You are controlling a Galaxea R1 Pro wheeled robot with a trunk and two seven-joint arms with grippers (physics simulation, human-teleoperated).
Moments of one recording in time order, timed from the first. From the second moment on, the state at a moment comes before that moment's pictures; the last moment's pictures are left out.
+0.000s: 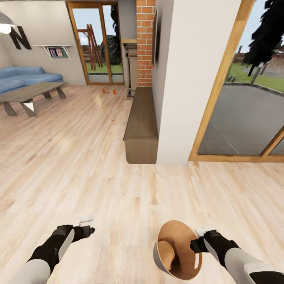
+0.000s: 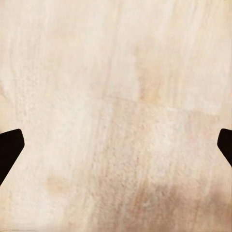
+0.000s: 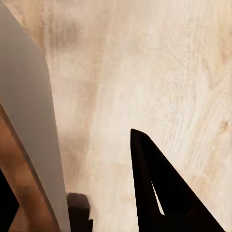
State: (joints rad) left arm -0.57 0.13 0.04 -0.60 0.15 0.53 -0.06; right arm -0.72 -0.10 0.08 -0.17 0.13 0.39 0.16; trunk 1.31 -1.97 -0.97
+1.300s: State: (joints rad) left arm -0.57 0.13 0.04 -0.60 0.15 0.53 -0.06; right arm -0.72 -0.10 0.08 -0.17 0.13 0.39 0.16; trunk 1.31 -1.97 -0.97
